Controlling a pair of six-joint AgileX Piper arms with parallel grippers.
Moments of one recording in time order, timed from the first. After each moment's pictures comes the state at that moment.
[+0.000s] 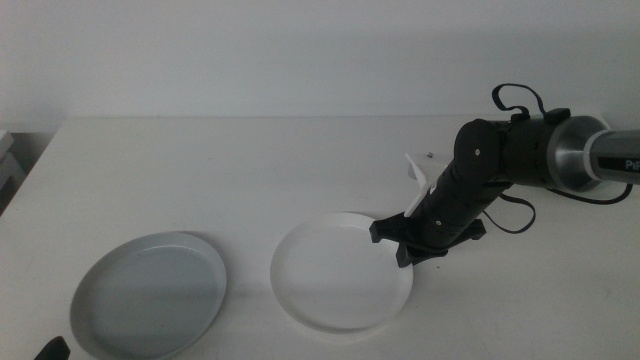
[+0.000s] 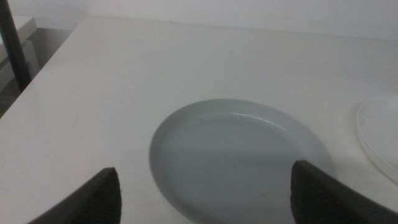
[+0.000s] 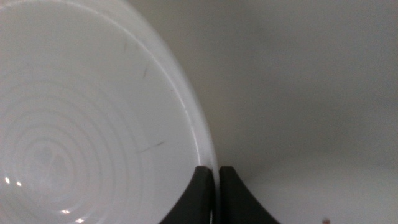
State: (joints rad) left arm -0.06 -0.01 0.03 -0.01 0.31 -0.12; right arm 0.44 1.97 -1.28 0.29 0.67 0.08
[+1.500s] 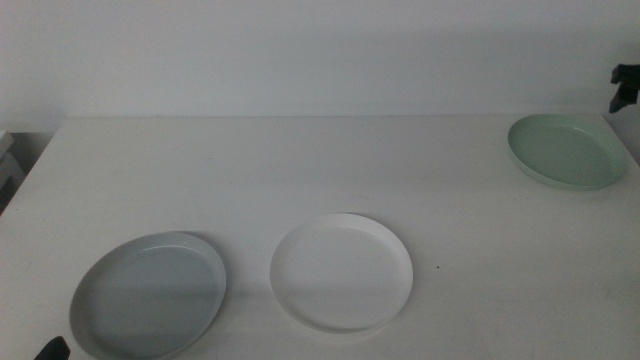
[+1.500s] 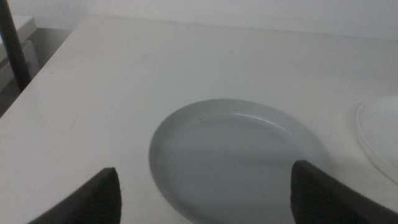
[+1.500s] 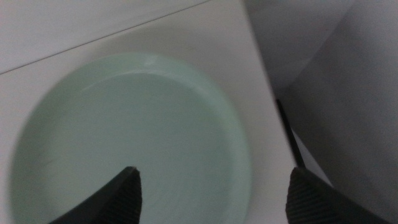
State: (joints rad) left arm -0.06 -0.01 0.03 -0.01 0.31 -0.12; right arm -0.29 2.27 -2.10 0.12 0.94 0.03
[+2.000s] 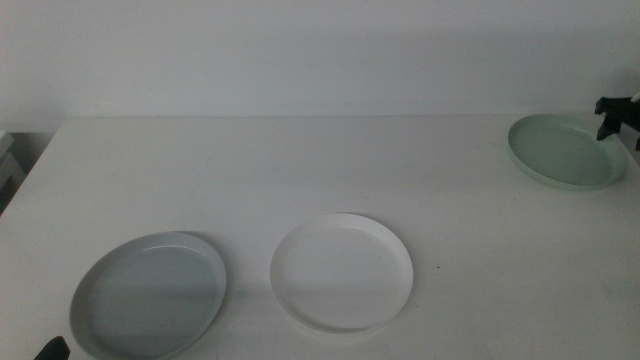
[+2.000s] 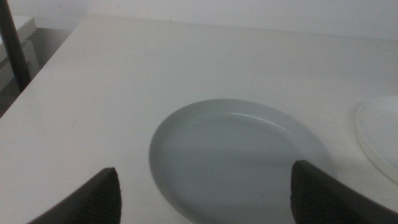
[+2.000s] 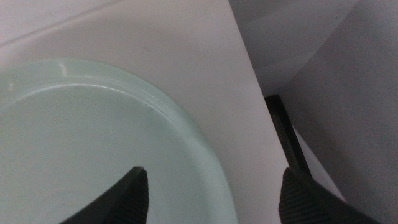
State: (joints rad) left arm -0.06 -0.01 0.03 -0.01 0.31 -0.12; right arm -0.31 2.49 -2.25 0.12 0.90 0.03
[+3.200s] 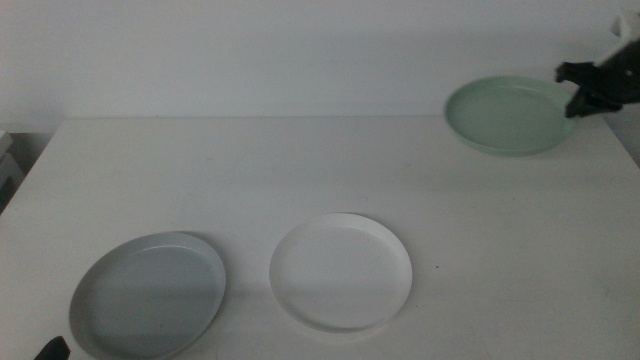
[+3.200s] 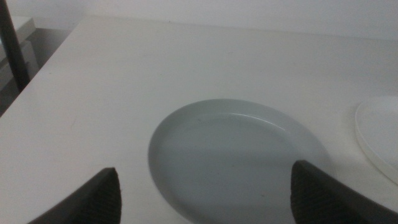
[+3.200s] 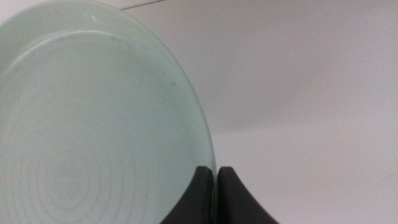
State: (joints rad) left arm -0.06 -0.01 0.03 -0.01 0.31 -0.12; right arm -0.17 2.16 -1.96 0.30 0.96 -0.09
